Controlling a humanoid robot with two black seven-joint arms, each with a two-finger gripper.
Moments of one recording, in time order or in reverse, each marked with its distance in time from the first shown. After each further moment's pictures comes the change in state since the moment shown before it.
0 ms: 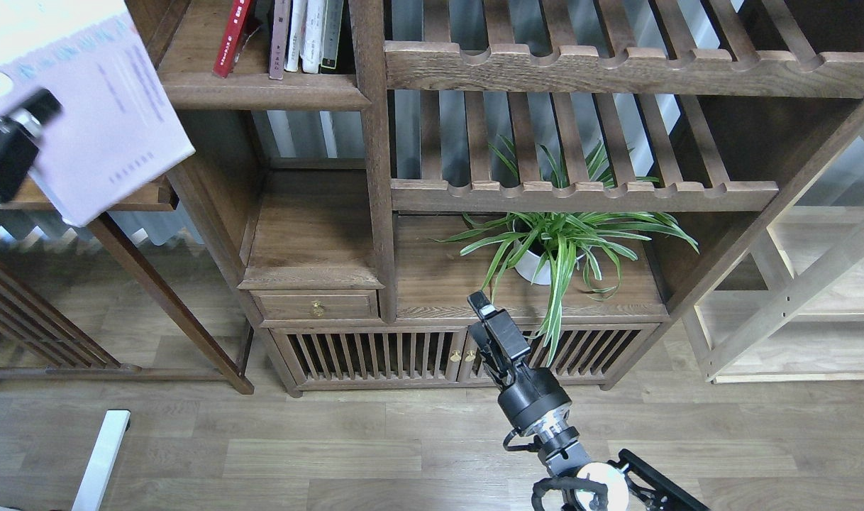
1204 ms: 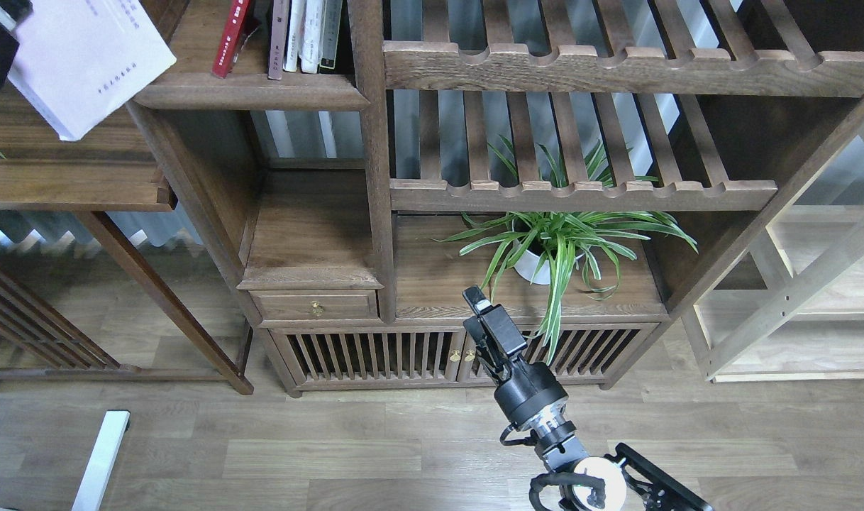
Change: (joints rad) left arm -0.258 0.031 0.146 0.085 0.006 0.238 0.000; right arm 0.014 0.000 -0.012 0.000 0.001 0.009 0.000
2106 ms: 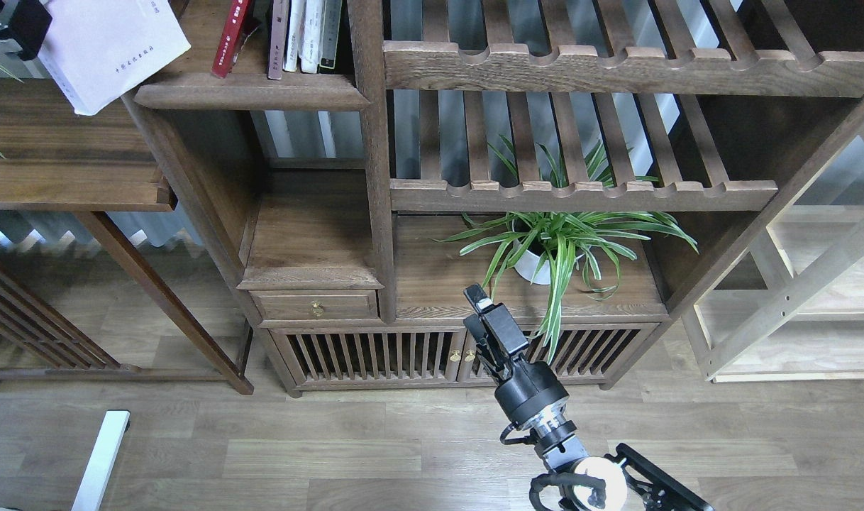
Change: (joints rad) left arm -0.143 0.023 0.109 0.122 0.049 -0.015 0.000; right arm -0.001 0.000 0.002 0.003 0.001 0.016 0.002
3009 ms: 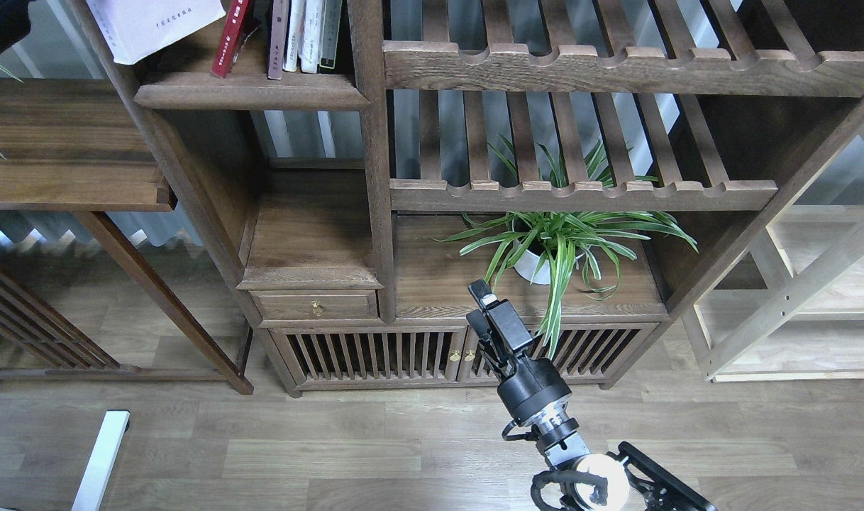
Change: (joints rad) left arm -0.361 -0.004 0.276 0.304 -0.001 0.017 0.000; right arm 0.000 0.000 0.014 0.003 0.003 0.017 0.000
